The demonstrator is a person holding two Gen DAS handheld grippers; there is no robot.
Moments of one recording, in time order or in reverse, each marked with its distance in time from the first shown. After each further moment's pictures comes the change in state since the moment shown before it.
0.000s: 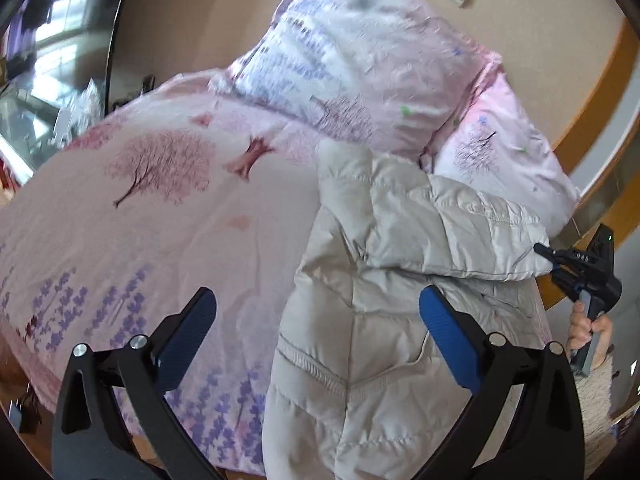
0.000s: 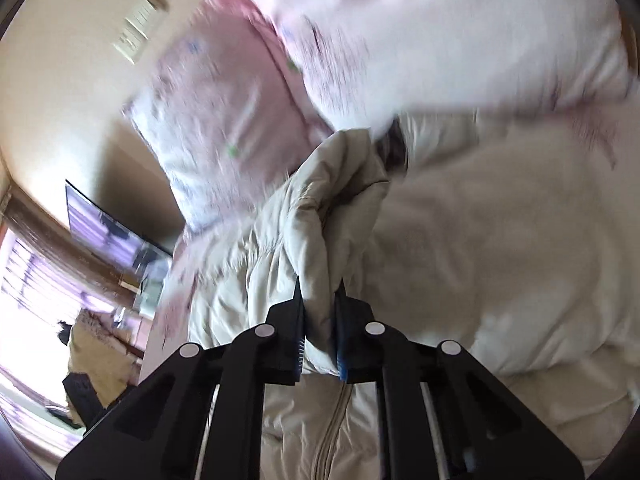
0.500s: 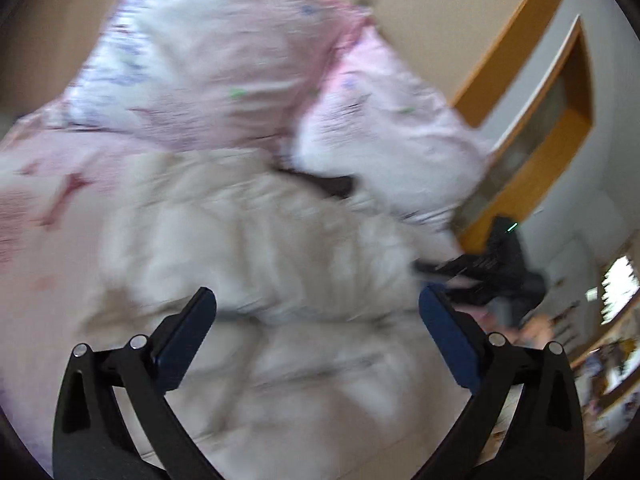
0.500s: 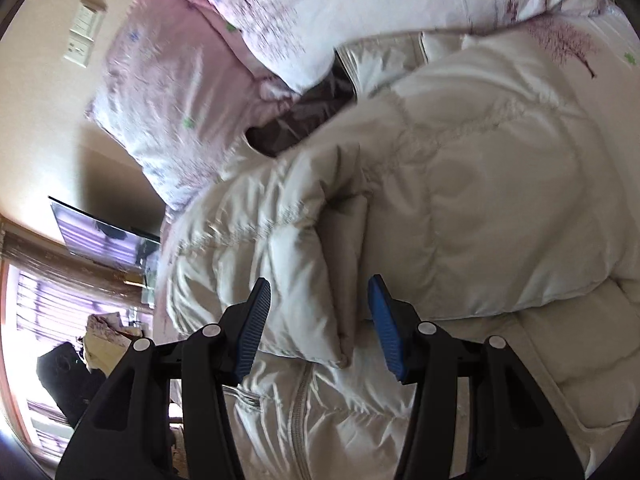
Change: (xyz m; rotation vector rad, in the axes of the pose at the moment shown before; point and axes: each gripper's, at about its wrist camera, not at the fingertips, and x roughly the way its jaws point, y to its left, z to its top) left arm 0.050 -0.121 0.016 0.187 0.094 -0.248; right arm 0.034 -0.048 -0.021 0.185 0.242 -0.013
